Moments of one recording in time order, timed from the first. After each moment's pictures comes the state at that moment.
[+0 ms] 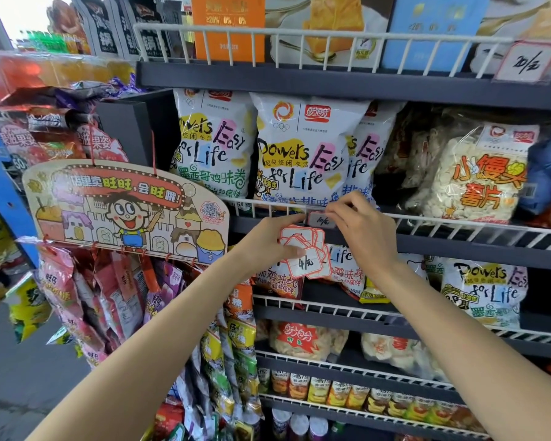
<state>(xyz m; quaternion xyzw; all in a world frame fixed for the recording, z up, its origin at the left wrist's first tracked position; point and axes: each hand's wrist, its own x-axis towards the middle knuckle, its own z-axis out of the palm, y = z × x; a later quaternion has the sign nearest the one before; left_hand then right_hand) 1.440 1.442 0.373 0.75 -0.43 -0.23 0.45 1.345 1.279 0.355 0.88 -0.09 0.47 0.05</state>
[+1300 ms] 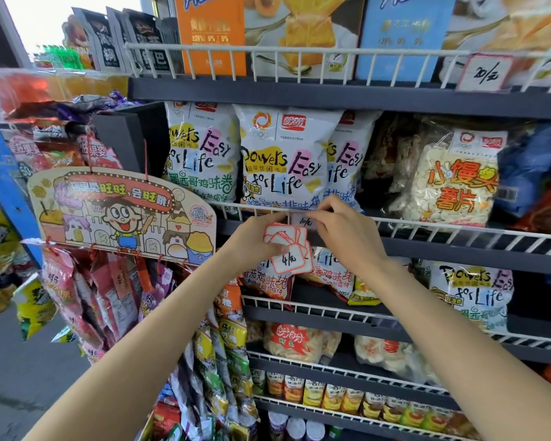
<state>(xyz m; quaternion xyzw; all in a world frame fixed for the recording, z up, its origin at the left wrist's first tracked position) 1.424 1.438 0.383 0.79 -0.41 -0.15 0.42 1.325 1.287 0.378 0.95 -0.11 0.30 0.01</state>
